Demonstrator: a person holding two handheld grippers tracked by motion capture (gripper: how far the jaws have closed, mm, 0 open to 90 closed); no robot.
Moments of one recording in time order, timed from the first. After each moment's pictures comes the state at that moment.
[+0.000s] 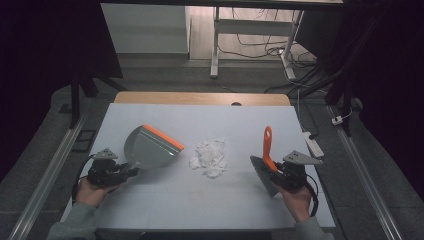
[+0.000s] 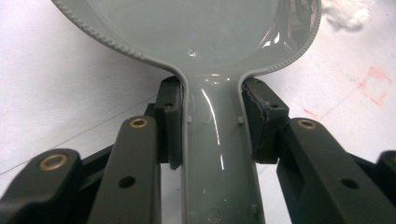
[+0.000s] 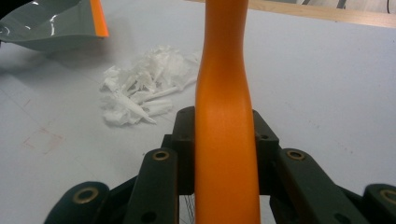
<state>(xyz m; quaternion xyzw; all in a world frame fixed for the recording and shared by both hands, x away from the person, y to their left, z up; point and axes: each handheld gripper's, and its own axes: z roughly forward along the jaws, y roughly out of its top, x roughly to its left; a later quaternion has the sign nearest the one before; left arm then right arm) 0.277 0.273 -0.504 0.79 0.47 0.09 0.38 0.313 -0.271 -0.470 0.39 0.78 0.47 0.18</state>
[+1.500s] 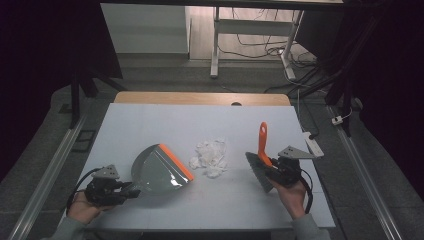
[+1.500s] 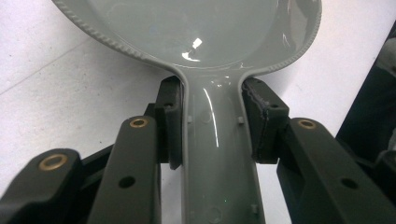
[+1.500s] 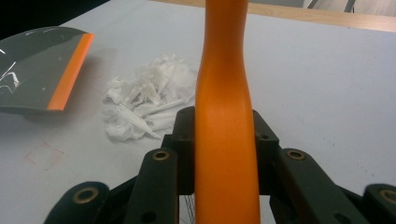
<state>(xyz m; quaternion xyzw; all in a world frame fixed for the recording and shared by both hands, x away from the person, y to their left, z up) 0.240 0.264 -0.506 0.85 0.38 0.03 0.36 0.326 -0.260 -0.470 0.39 0.77 0.47 0.16</state>
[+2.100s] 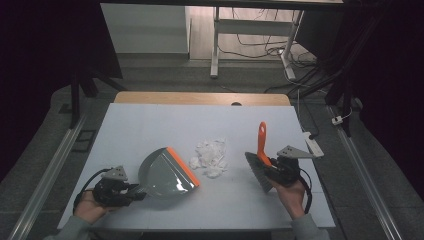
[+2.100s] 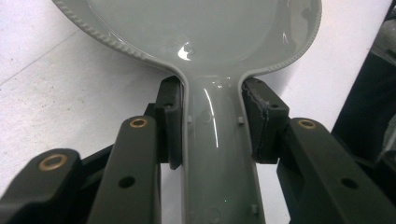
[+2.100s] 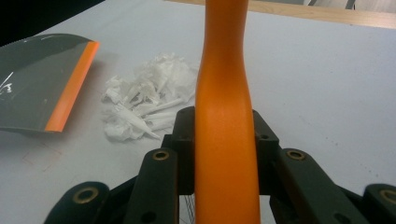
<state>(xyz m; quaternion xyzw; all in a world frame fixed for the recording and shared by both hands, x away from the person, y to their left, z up) 0.245 0.247 -0.507 0.87 0.36 0.02 0.35 0.329 -0.259 -0.472 0.39 0.77 0.47 0.16</state>
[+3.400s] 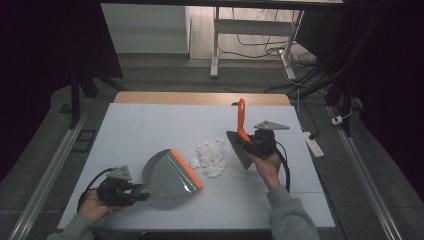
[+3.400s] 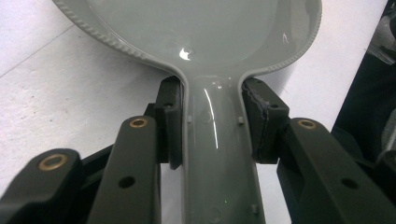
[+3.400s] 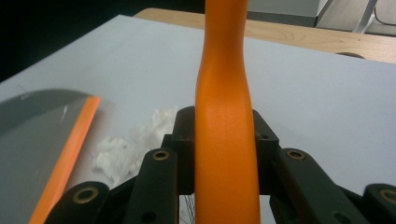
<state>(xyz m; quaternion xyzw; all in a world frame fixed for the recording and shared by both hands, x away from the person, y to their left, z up) 0.250 0.239 -0.510 0.87 0.35 0.01 0.35 0.402 -0.198 -0.460 0.39 0.77 0.49 0.14</state>
